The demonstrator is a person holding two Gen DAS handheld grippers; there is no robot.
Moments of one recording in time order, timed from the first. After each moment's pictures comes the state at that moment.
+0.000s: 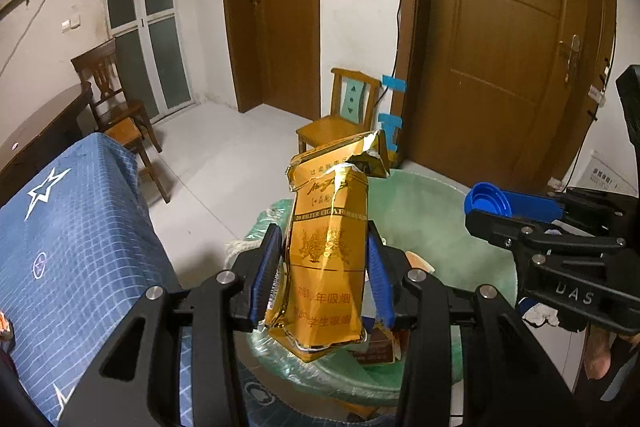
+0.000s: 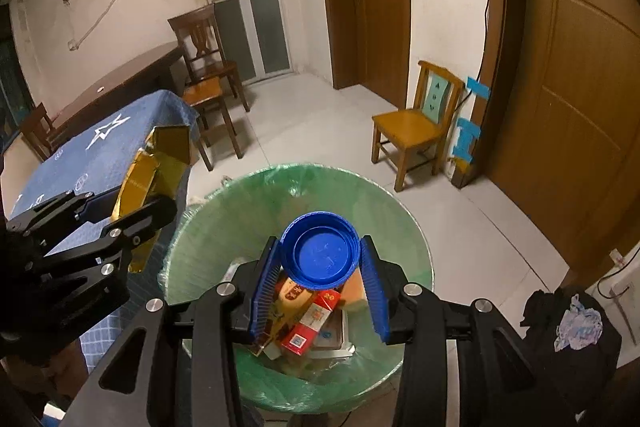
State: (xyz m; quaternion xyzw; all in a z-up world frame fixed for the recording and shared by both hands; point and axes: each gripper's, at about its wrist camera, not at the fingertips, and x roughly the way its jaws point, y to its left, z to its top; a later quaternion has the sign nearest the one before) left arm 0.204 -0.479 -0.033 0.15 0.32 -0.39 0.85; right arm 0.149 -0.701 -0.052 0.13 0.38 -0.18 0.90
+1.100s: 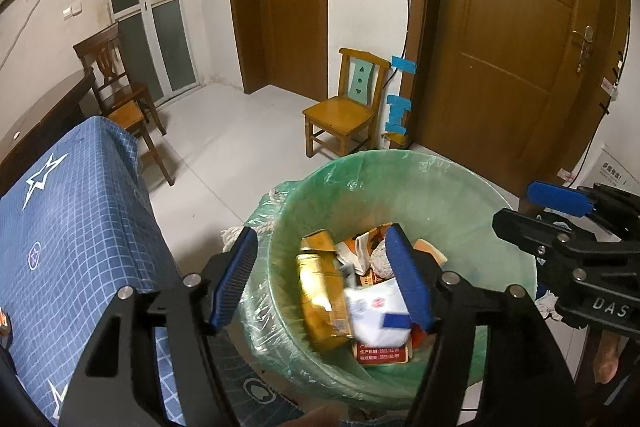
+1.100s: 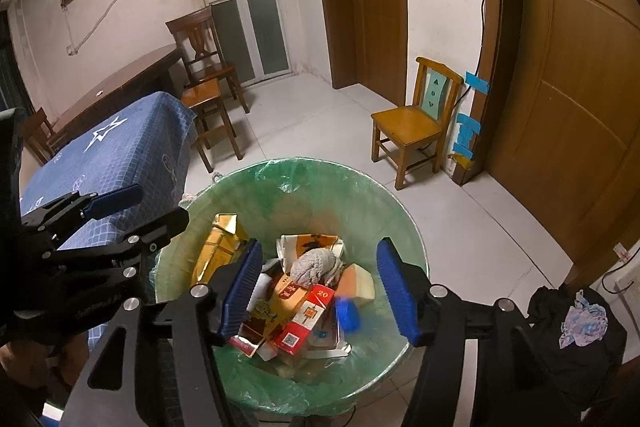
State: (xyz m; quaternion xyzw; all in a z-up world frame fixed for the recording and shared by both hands) left arm 0.212 -0.488 -0.049 0.16 0.34 -0.37 0.85; right arm 0.141 -0.691 -0.058 0.14 0.37 -0.18 0.90
